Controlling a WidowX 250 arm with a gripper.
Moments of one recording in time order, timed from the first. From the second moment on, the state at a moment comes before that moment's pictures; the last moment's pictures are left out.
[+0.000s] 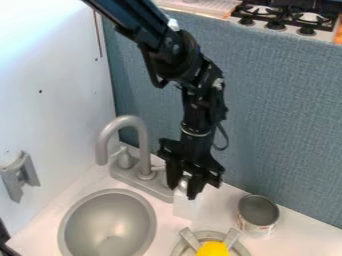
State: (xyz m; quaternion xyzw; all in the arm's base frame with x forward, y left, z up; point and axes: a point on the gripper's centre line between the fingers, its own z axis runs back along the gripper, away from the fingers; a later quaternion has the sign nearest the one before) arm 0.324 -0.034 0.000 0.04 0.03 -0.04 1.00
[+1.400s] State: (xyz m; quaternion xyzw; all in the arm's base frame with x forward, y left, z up) arm 0.346 -0.011 -0.047 0.00 0.08 -0.01 1.00
